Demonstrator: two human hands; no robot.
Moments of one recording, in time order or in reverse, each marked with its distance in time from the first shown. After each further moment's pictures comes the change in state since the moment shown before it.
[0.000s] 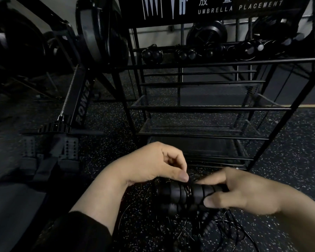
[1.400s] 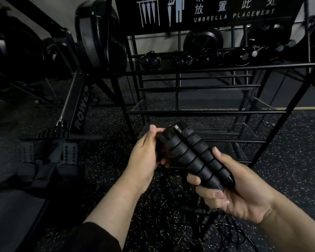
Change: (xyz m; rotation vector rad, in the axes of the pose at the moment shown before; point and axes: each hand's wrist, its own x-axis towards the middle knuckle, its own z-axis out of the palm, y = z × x) left_hand 0.022 -0.017 0.019 -0.541 0.749 0.034; right_hand 0.021 0.014 0.014 1.190 -0.169 -0.323
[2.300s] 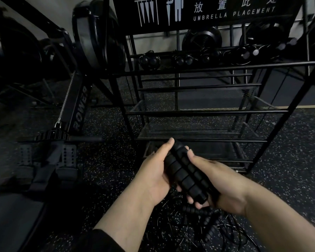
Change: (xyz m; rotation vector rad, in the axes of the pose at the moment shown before) left_hand -0.004 -0.015 0.013 -0.291 -0.086 -0.554; right_hand 0.032 0.002 0.027 -0.427 0.548 0.160
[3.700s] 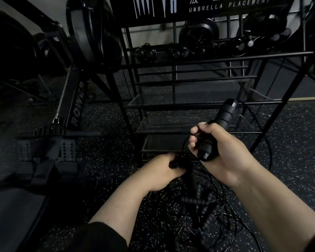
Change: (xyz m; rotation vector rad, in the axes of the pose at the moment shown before) left_hand 0.010 -0.011 -0.024 1.296 -0.084 0.283; right_hand 0.001 -0.018 0.003 0.578 0.279 -0.444
